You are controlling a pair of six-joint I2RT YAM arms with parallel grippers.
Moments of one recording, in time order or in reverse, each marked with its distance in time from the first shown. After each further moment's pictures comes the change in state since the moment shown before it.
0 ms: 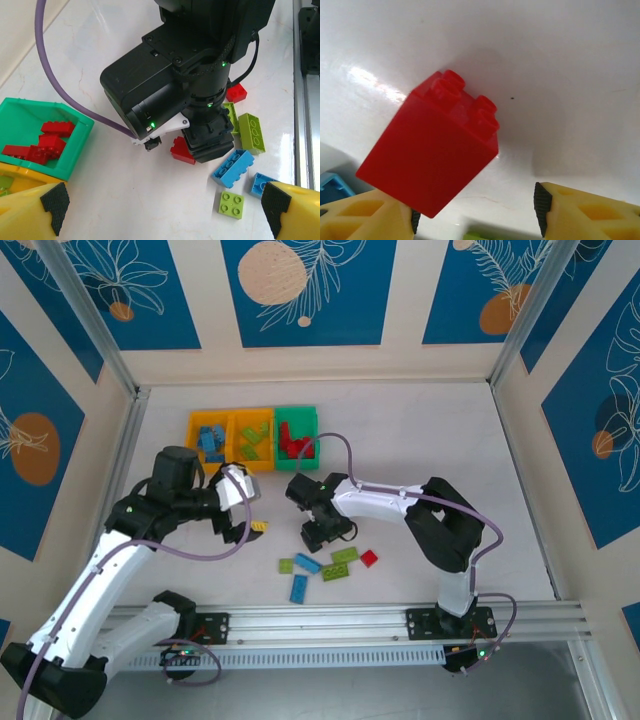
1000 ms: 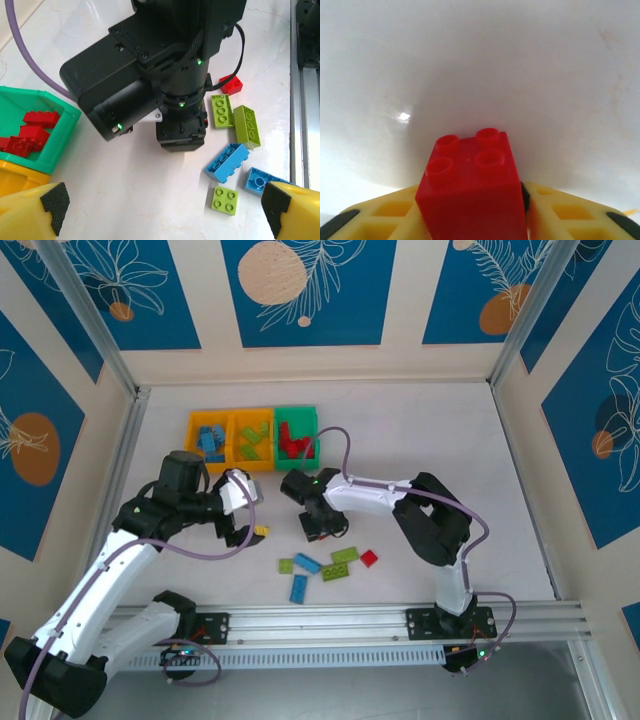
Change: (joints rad) left arm -0.003 0.002 -0.062 0.031 0.006 -0.013; right arm -0.025 0.076 0.079 -0.019 0.020 0.232
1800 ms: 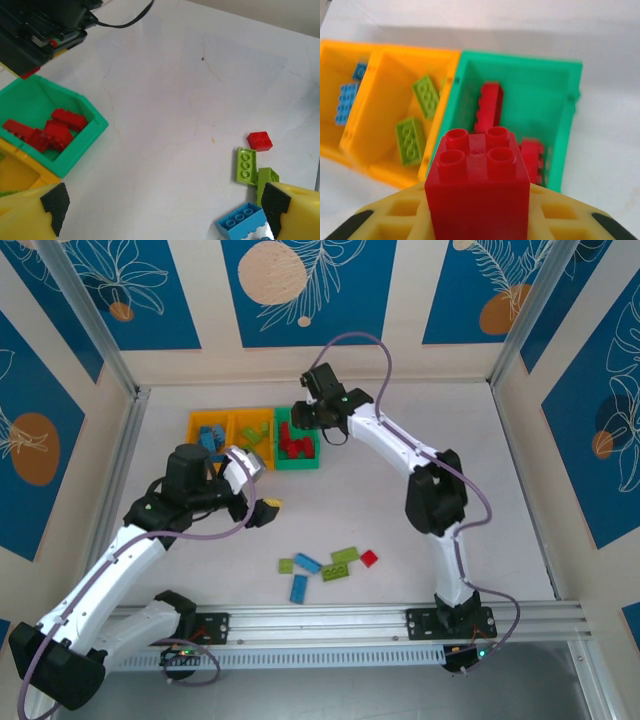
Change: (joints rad) left arm -0.047 0.040 -0.032 0.271 -0.130 -0.405; right arm -0.314 0.222 0.706 0.219 -0.072 -0.183
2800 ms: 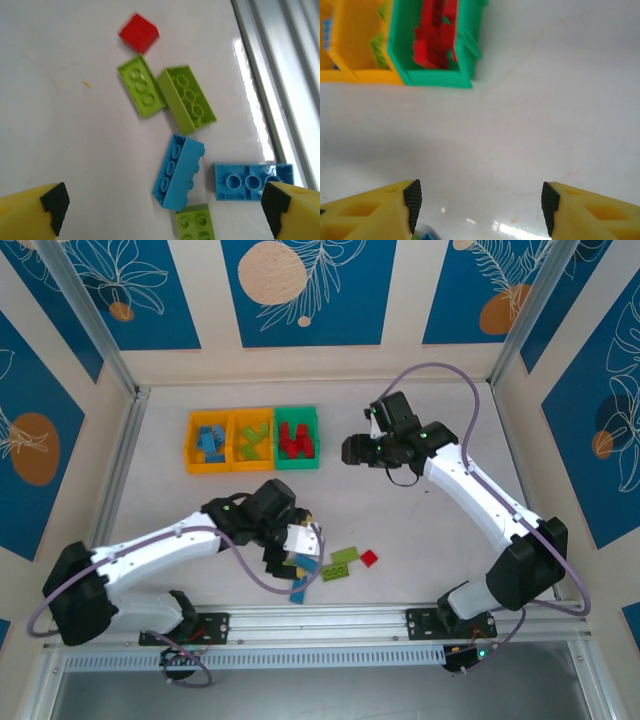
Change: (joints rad) left arm -0.469 0.357 -0.002 -0.130 -0.177 0.546; right arm -0.100 -0.735 -0.718 -0.156 -0.058 0.076
